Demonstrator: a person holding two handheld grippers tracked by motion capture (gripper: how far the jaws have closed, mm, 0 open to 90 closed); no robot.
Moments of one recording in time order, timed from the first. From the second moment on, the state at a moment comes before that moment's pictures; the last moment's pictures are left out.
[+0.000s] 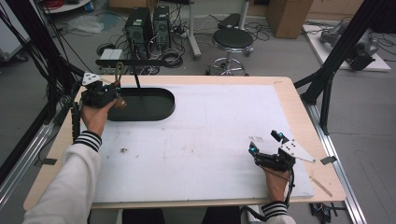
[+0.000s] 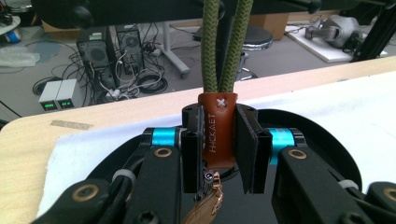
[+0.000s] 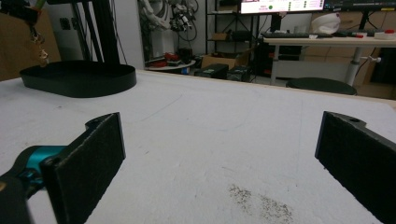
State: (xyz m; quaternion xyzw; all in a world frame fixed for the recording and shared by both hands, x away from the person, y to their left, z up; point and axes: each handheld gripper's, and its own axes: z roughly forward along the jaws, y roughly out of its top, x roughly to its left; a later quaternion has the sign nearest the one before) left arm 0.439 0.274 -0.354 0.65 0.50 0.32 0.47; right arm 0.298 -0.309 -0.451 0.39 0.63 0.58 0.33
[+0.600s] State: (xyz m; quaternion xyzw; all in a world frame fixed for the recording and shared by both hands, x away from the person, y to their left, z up) left arm 0.453 0.269 -0.358 0.65 0.51 0.33 0.46; right arm 0.298 -0.309 -0.451 0.39 0.63 0.58 0.33
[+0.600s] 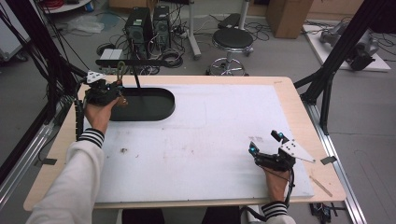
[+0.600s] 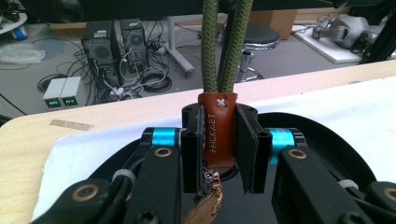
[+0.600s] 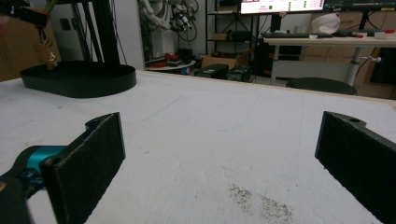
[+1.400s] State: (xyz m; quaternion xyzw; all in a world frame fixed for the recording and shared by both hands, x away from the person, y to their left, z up) left arm 0.472 0.271 -0.365 0.65 0.53 0.33 0.43; right arm 0.298 -0.309 -0.451 0.39 0.63 0.58 0.33
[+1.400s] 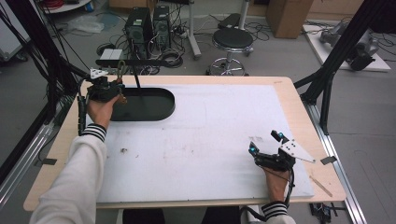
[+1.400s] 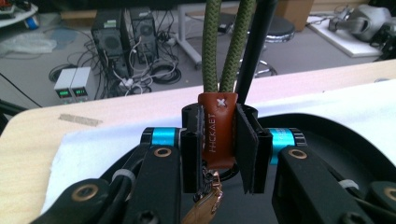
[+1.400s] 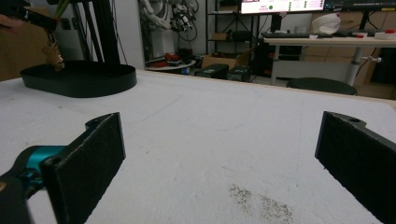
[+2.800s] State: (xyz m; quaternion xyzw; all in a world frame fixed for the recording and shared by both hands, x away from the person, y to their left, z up) left arm 0.325 0.300 -0.383 0.67 0.29 0.28 0.62; right arm 0.297 -0.307 -0.451 0.38 0.64 0.58 0.34
